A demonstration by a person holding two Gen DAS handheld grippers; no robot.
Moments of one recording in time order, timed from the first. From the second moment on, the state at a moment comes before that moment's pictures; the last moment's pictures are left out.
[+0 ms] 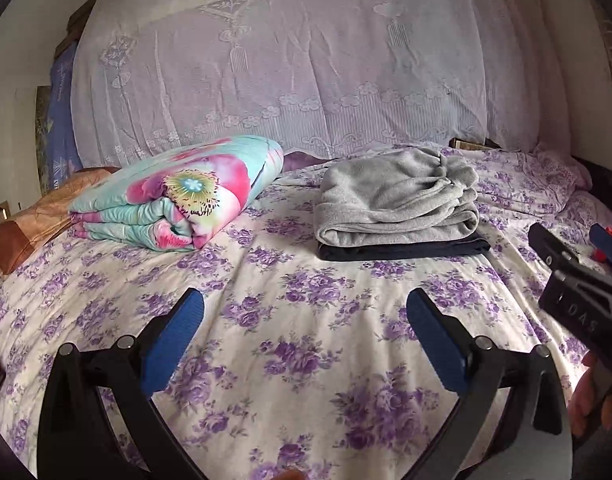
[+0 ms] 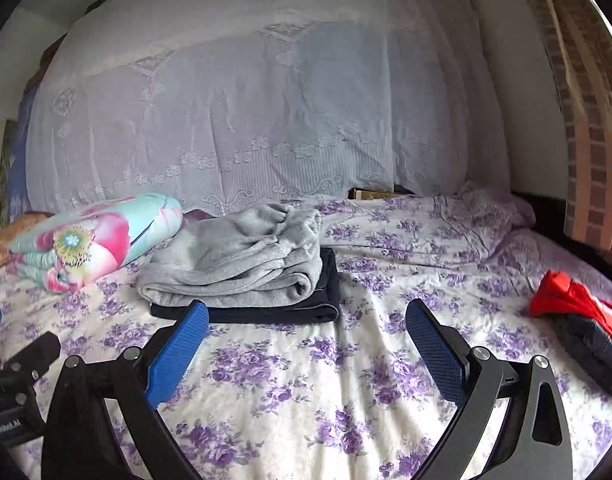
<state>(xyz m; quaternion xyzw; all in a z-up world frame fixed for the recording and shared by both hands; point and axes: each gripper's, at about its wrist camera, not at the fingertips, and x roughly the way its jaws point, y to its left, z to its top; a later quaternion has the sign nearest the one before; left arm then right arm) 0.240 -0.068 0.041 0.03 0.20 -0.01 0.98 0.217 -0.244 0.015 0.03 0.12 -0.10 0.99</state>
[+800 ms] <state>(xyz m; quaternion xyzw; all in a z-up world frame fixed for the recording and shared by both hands) 0.257 -0.075 0.036 0.05 0.22 -0.03 0.97 0.252 -0.245 0.010 0.06 0.21 -0.02 0.98</state>
